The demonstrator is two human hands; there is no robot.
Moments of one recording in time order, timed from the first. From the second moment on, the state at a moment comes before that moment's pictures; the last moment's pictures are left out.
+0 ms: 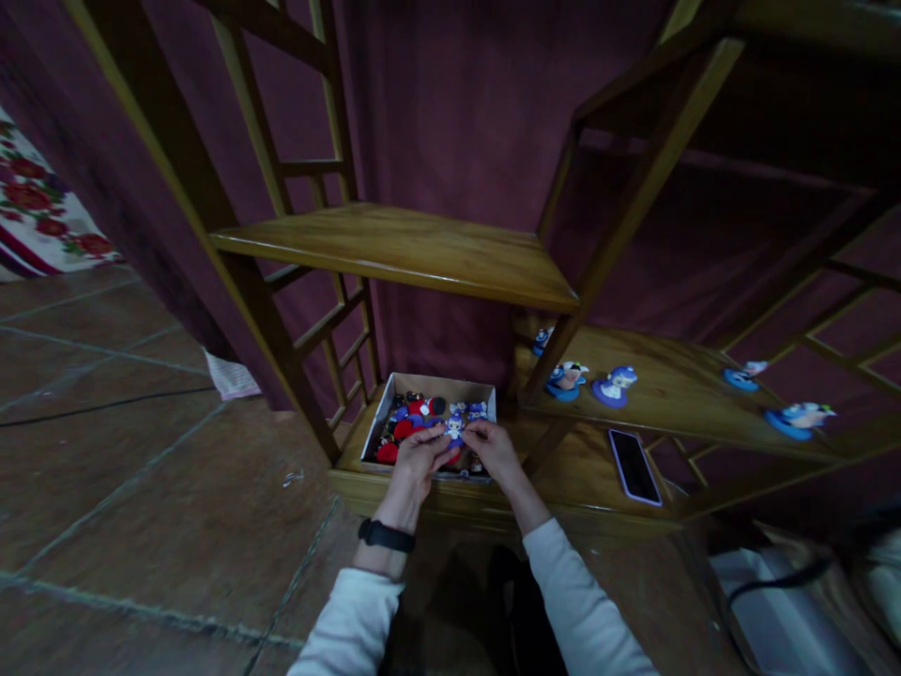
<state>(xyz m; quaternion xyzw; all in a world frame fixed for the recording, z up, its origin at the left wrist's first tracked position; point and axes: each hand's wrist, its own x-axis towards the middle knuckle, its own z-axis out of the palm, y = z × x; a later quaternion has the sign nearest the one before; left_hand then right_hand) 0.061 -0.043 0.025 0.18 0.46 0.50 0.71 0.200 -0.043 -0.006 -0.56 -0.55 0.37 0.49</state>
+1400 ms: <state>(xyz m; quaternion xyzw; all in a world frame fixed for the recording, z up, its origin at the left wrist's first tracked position) 0.053 -0.040 0.024 0.23 0.43 0.45 0.75 0.203 -0.060 0.010 -0.48 -0.54 0.50 0.48</state>
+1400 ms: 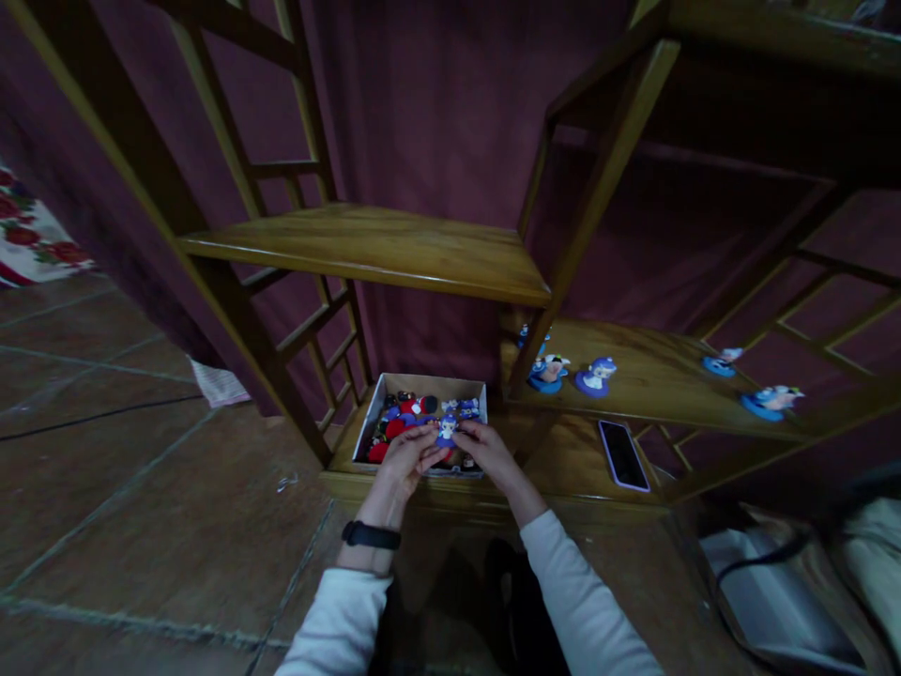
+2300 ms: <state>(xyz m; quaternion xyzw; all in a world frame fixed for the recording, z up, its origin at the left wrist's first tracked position) 0.041 -0.041 0.022 0.21 0.40 0.47 0.76 0.194 -0.059 0.013 -0.47 -0.51 0.49 0.52</state>
